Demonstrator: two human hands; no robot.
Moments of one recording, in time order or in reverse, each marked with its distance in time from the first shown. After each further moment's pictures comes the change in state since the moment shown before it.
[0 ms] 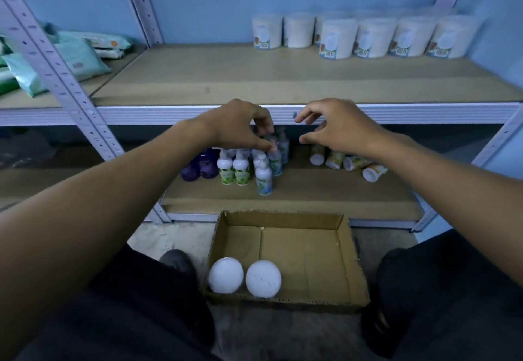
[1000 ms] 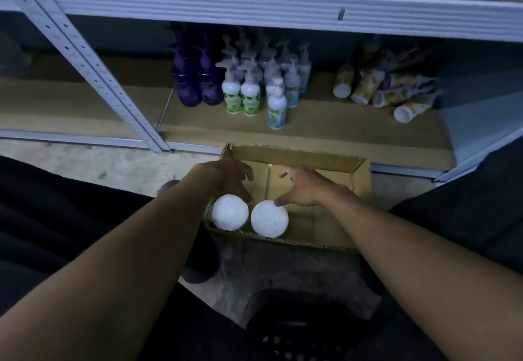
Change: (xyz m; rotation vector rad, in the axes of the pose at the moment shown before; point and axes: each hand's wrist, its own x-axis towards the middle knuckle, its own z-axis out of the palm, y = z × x) left_hand -0.072 -0.089 0.235 -0.175 -0.647 -0.456; right_hand -0.069 0.038 0.246 0.047 -0.716 0.416
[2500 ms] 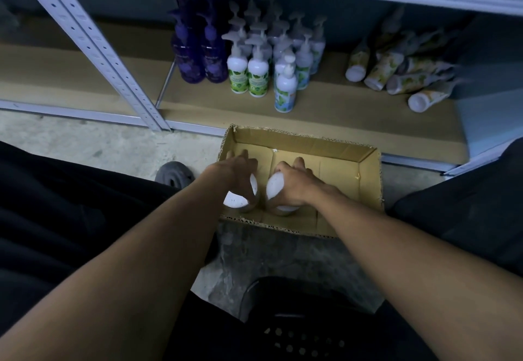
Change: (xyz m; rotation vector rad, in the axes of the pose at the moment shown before) left_hand 0.013 0.003 0.038 0.211 0.024 -0.078; right_hand 0.019 -0.013 0.040 -0.084 -0.036 0.049
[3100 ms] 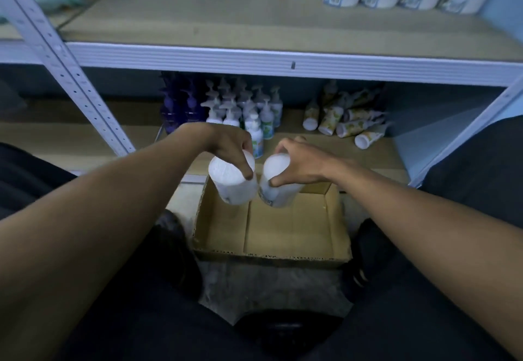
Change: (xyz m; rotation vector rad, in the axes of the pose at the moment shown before) left_hand -0.099 0.049 -0.165 0.017 0.120 0.143; right_hand -0.107 0.007 -0.133 -0.013 0.310 -0.173
